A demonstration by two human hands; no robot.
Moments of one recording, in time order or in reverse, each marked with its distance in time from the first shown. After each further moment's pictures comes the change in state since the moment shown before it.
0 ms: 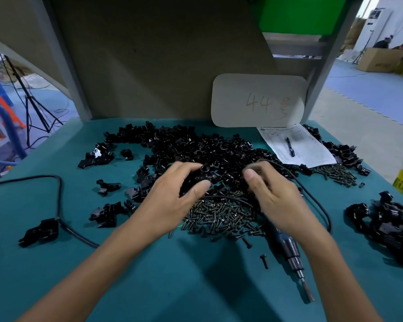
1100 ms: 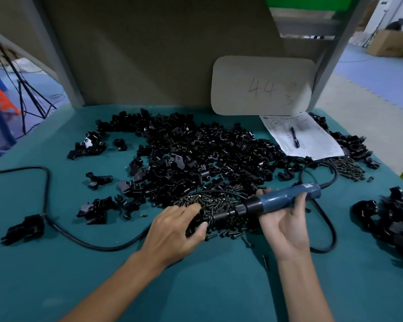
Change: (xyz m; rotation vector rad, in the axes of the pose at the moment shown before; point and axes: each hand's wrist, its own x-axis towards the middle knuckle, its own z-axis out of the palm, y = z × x) left_hand -0.035 -0.071 0.084 0.448 0.104 0.203; right_hand -0.002 0.101 0.054 1.821 0.487 0.492
